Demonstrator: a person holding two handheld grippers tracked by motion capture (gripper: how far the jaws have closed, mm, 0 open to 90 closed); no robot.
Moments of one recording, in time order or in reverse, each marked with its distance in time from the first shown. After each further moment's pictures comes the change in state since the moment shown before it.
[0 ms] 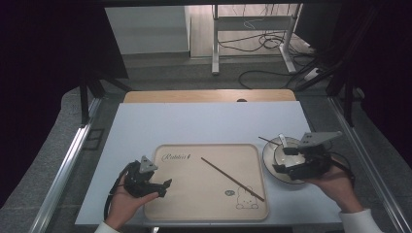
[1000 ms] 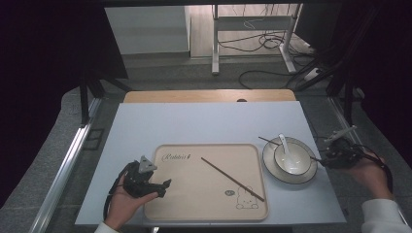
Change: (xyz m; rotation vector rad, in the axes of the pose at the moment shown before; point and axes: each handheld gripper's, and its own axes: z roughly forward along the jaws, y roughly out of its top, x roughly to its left) left arm 0.001 -0.001 -0.003 0.003 -0.002 -0.007; right arm -0.118 -0.076 -0.003 0.477 -0.294 0.066
